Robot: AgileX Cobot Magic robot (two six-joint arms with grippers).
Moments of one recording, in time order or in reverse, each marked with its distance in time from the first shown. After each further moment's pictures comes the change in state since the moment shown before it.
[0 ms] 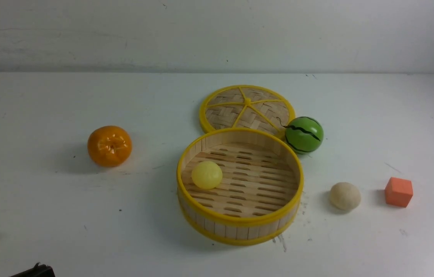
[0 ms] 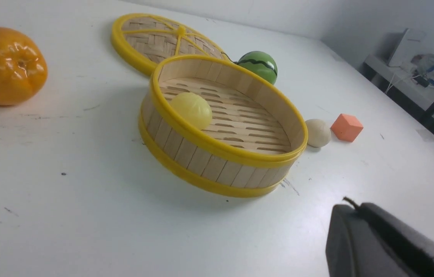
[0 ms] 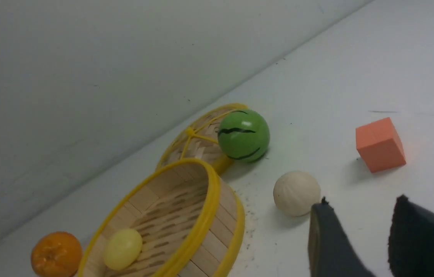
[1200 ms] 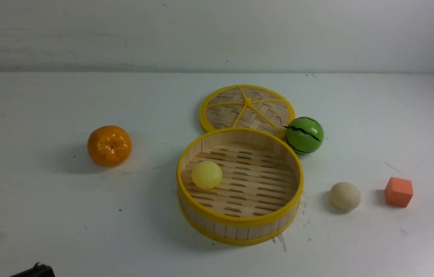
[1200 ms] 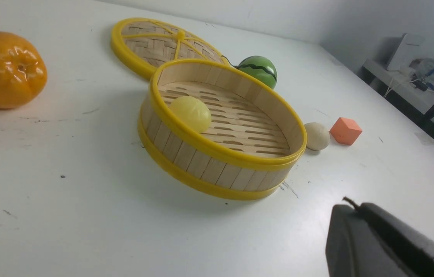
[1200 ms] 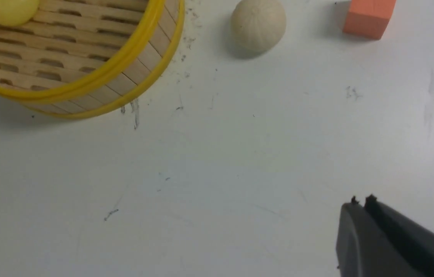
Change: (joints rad) right arm 0.000 0.921 -0.829 -0.338 0.778 -0.120; left arm 0.000 -0.001 0.001 -0.003 -0.002 0.001
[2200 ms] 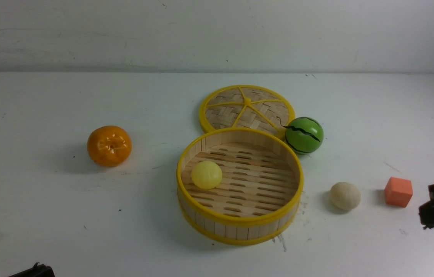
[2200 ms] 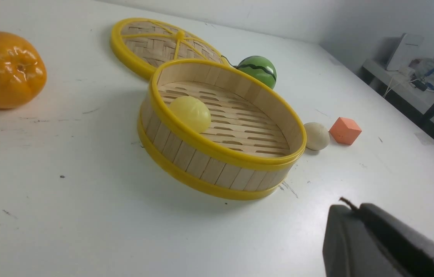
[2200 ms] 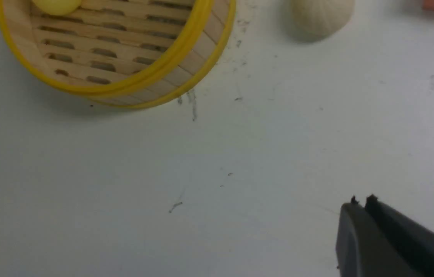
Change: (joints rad) right arm 0.090 0.180 -0.085 0.155 0.000 -0.040; left arm 0.000 0.000 0.000 0.000 0.000 0.000
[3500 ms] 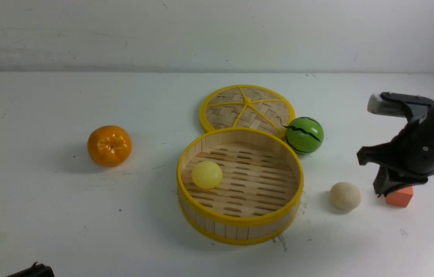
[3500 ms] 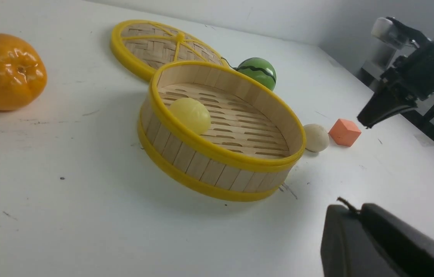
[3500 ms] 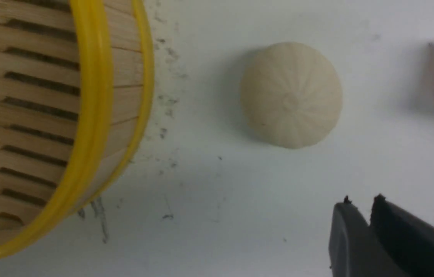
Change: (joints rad) right arm 0.010 0.662 -0.401 -0.160 -0.019 0.097; left arm 0.000 -0.005 0.000 0.000 0.000 0.000
